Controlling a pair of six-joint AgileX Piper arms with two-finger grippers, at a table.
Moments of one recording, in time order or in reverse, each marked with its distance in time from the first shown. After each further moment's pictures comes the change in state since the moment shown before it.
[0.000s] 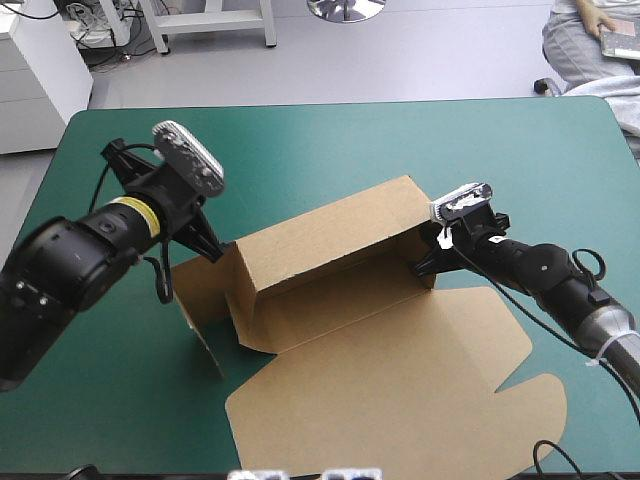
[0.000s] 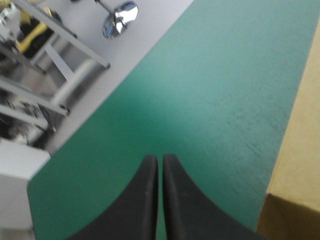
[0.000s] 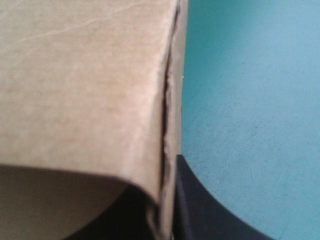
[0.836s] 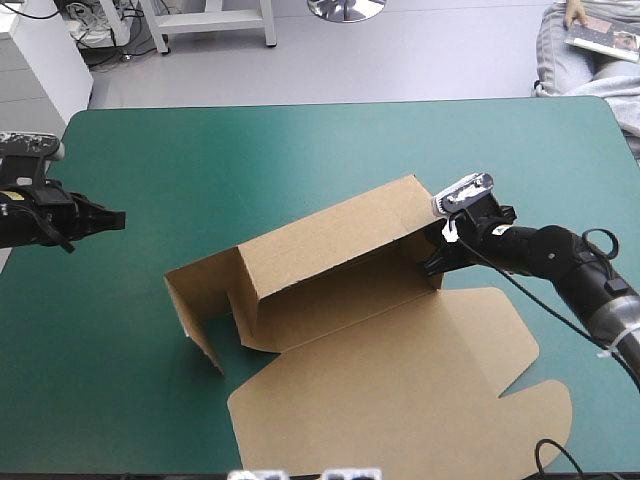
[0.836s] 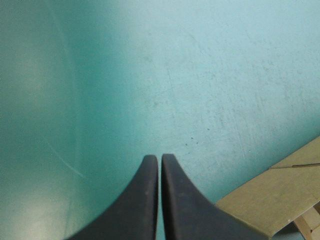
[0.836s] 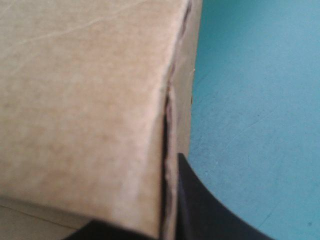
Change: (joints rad) left arm 0.882 0.055 -0.044 -0.773 0.305 0.197; right arm -0.035 -0.015 -0.115 -0.341 0.227 0.271
